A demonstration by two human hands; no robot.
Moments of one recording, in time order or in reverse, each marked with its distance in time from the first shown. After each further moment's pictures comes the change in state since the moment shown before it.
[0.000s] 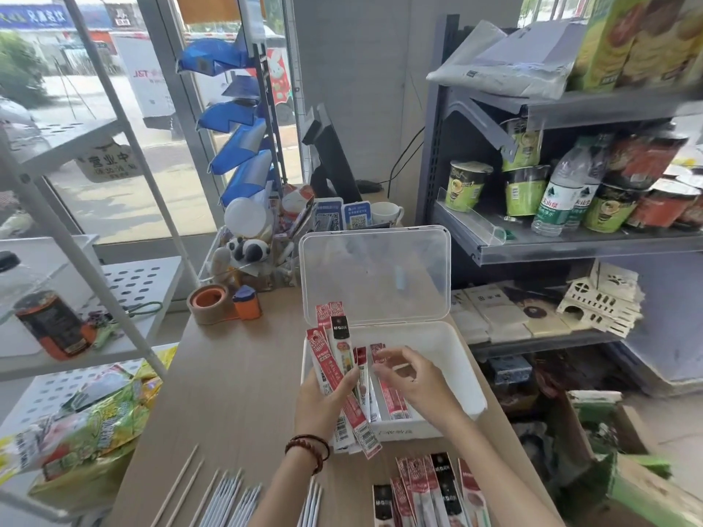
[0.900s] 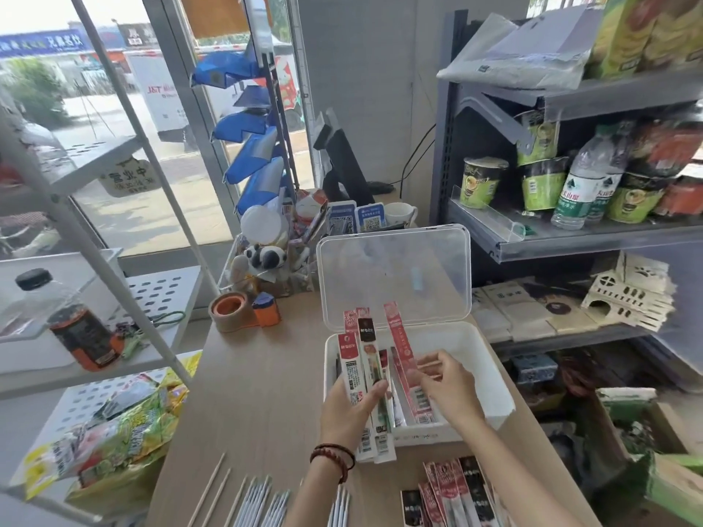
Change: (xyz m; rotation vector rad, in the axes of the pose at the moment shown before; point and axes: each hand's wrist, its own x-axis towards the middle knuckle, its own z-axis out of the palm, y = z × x) left_hand 0.002 -0.009 -0.003 0.119 -0.075 -0.019; right_hand 0.013 0.017 0.010 0.000 0.227 0.194
